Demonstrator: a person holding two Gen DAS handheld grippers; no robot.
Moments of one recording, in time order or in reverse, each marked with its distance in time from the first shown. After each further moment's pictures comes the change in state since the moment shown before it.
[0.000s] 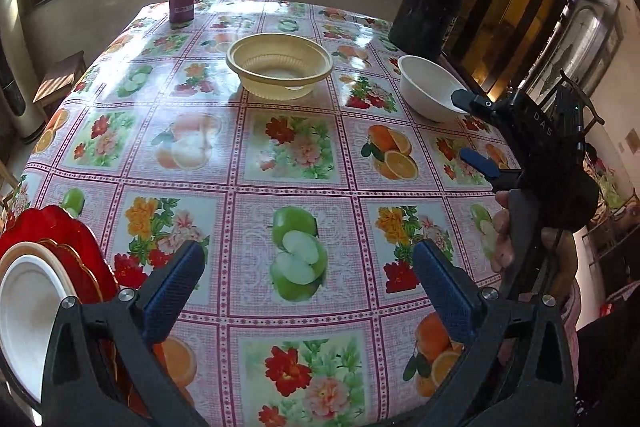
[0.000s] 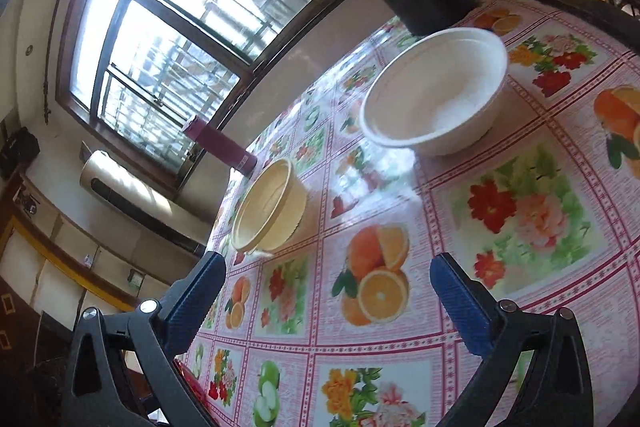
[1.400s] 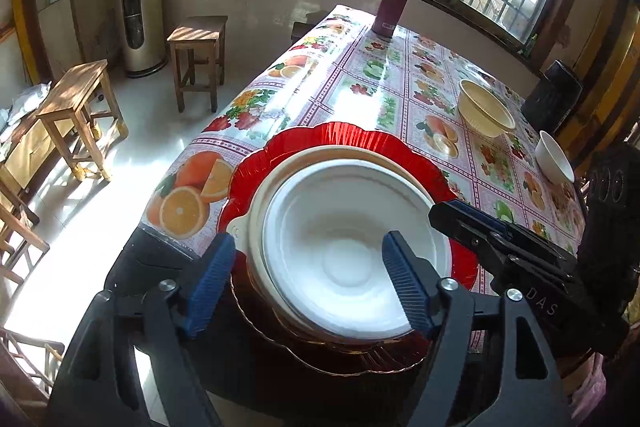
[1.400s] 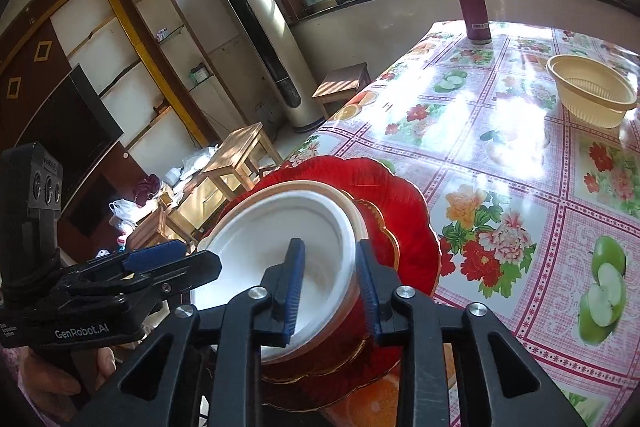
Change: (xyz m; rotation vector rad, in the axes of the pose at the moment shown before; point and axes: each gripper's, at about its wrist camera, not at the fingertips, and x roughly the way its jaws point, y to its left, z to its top) left arm -0.109 0.219 -0.104 -0.337 -0.135 0.257; right arm 0.065 0.271 -0.273 -0.680 0.370 0.190
